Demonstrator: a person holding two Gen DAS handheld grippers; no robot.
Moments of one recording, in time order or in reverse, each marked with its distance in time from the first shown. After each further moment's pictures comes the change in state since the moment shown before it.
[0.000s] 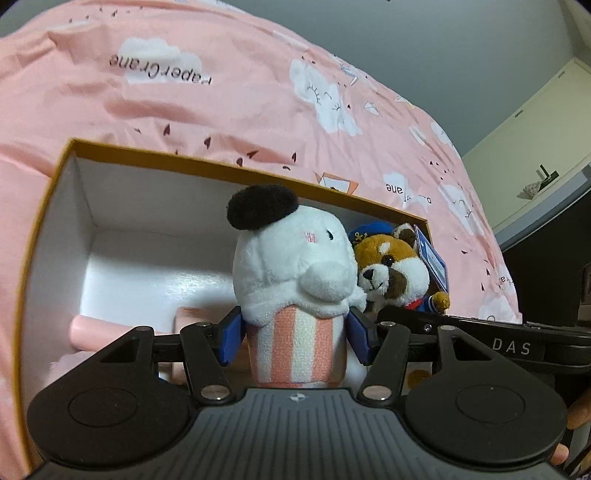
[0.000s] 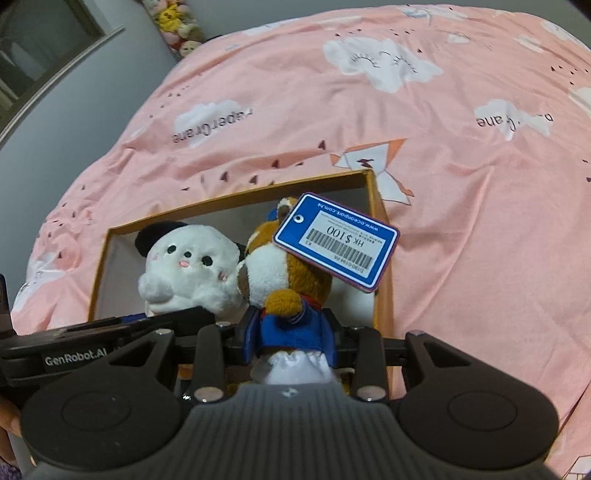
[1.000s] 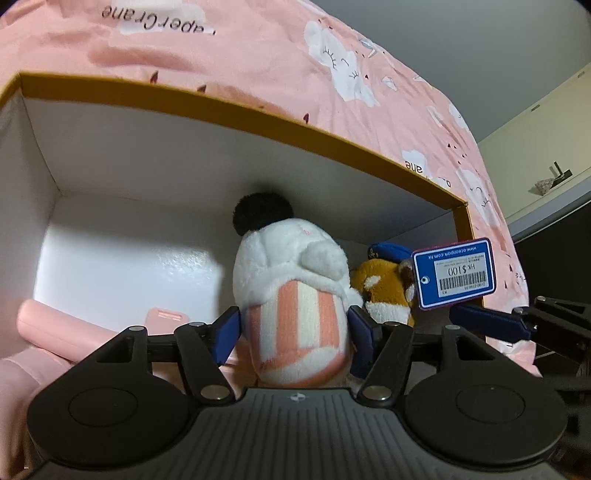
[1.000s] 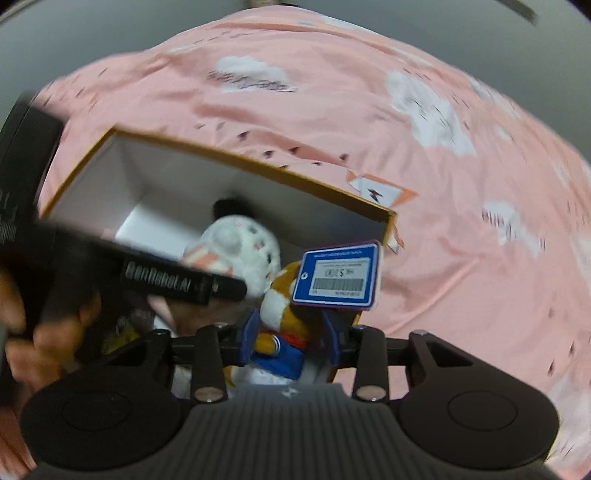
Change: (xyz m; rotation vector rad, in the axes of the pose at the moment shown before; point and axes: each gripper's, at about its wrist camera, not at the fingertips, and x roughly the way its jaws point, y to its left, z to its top) left arm 0.048 0.010 -0.004 -0.041 0.069 0.028; right arm -0.004 0.036 -0.013 -0.542 0.036 -0.183
